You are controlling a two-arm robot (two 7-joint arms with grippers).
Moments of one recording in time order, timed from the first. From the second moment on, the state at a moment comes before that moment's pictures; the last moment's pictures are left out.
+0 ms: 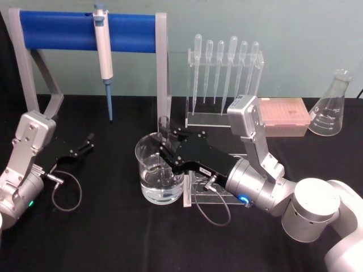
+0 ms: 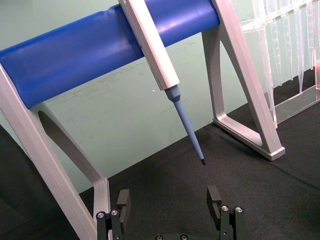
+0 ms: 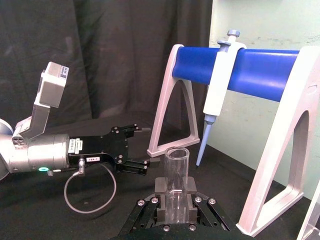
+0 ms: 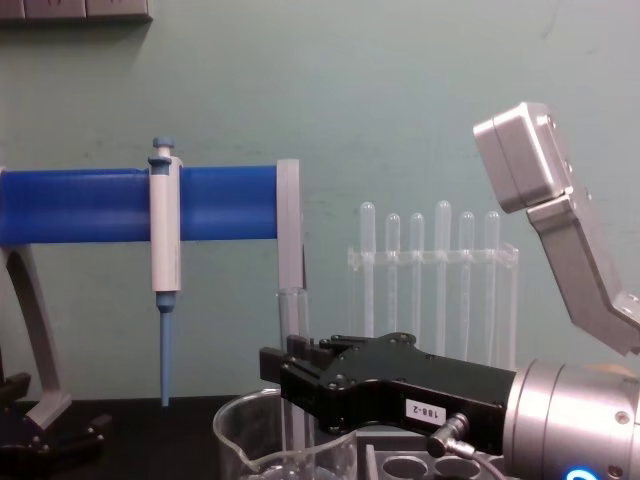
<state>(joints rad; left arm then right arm) -0.20 0.60 0.45 -1.41 -0.25 -0.12 0.03 0.32 0.31 -0.55 -1.46 0.35 -0.04 0.48</state>
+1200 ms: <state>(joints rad) -0.20 0.60 0.45 -1.41 -0.25 -0.12 0.03 0.32 0.31 -0.55 -1.46 0.35 -0.04 0.48</state>
